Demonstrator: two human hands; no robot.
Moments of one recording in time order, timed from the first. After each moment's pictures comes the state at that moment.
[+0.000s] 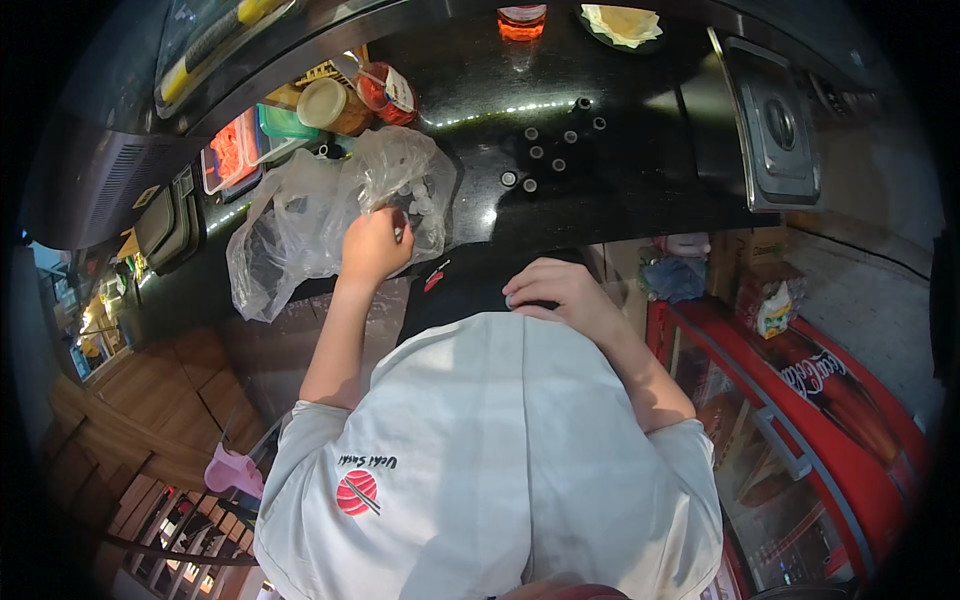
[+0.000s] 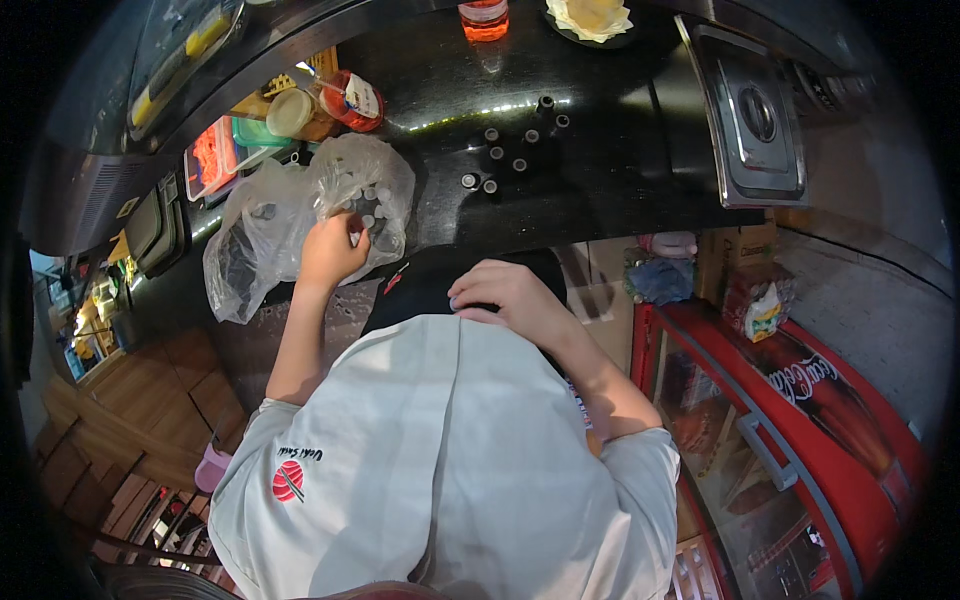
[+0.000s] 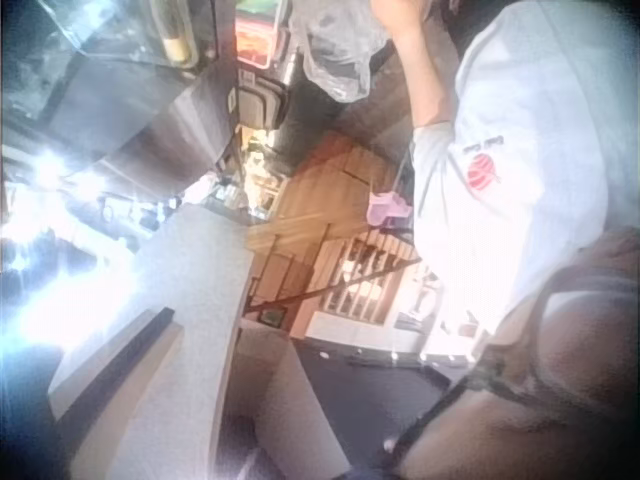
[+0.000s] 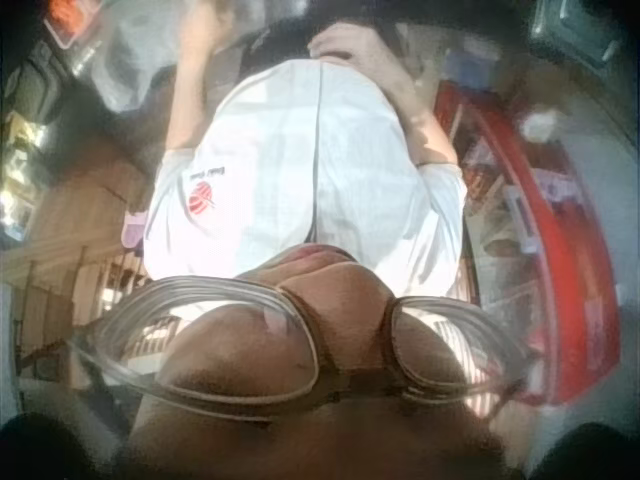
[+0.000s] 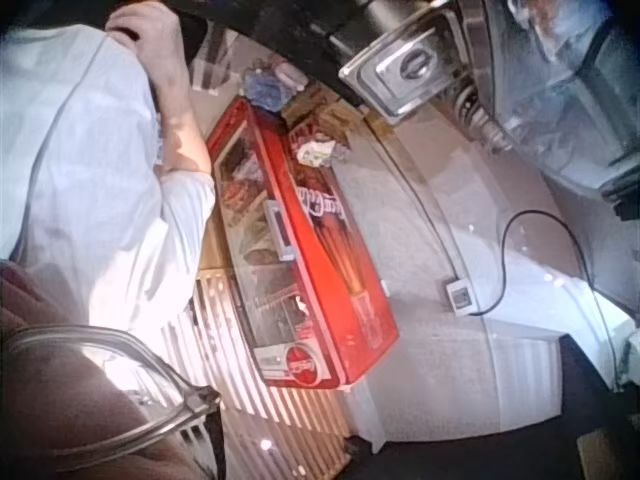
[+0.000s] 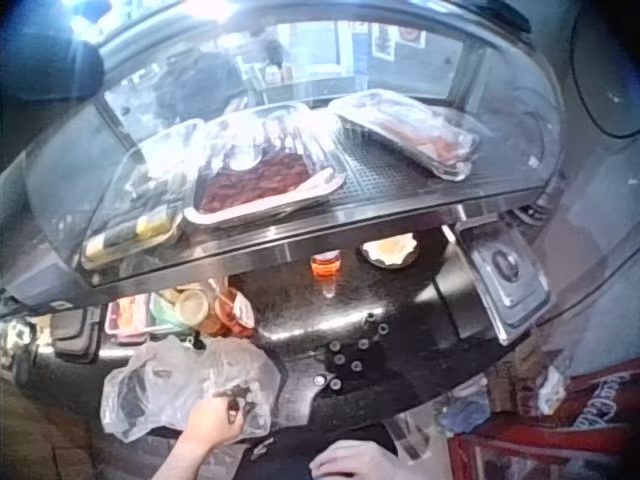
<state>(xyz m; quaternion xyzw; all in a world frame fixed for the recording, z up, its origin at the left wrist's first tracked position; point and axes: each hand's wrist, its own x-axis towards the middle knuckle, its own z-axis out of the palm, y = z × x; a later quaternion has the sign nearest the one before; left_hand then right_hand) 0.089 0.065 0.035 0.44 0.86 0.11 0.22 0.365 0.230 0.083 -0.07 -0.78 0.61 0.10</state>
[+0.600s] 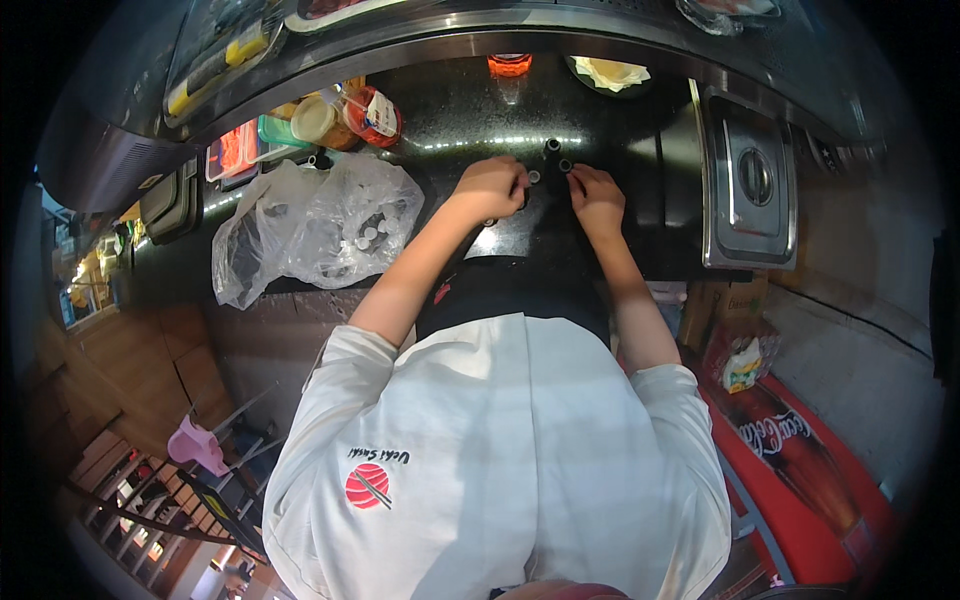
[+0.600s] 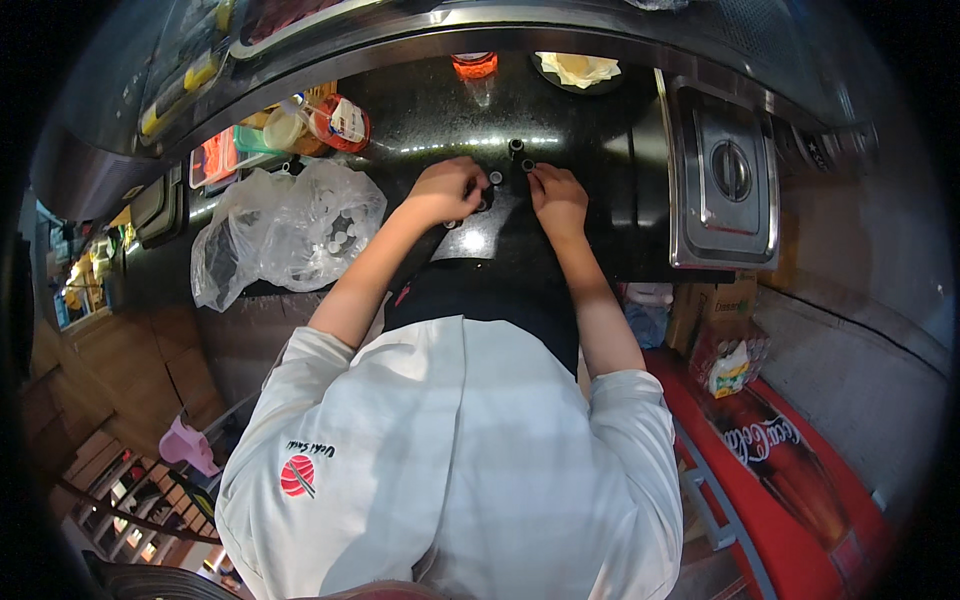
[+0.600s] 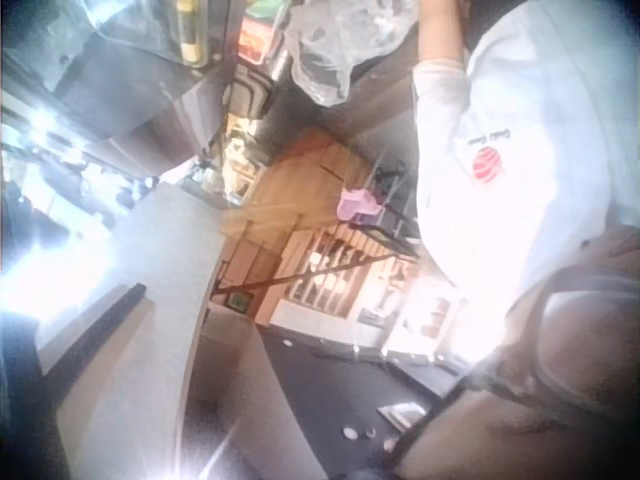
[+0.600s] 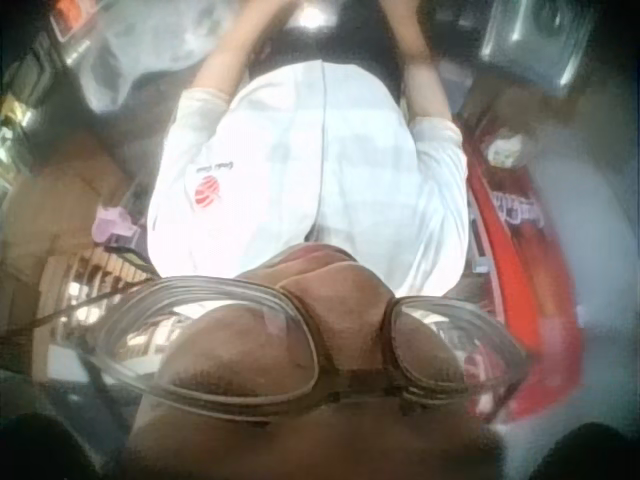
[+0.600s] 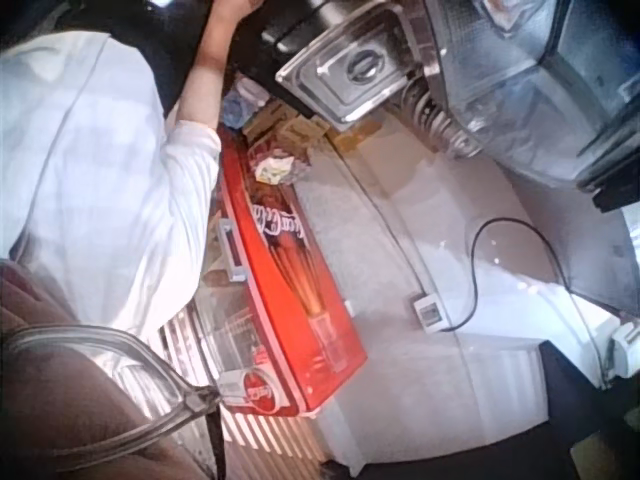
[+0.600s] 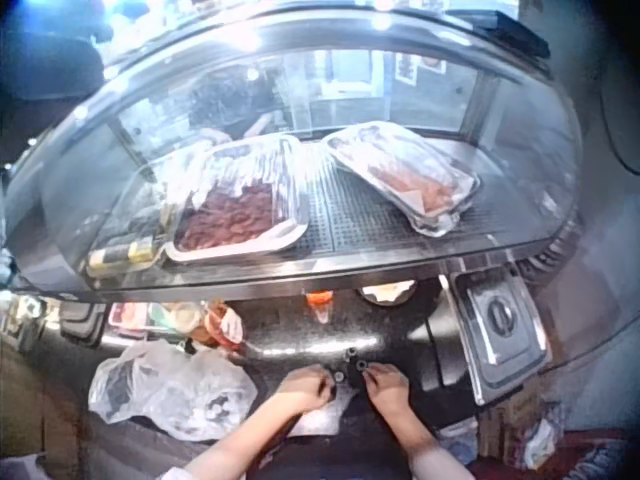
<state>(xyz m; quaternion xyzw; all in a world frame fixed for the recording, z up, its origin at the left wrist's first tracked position) 0.174 0.289 -0.023 0.58 0.74 0.26 0.20 0.358 0.433 -0.081 -0.29 -0.90 0.19 0.27</state>
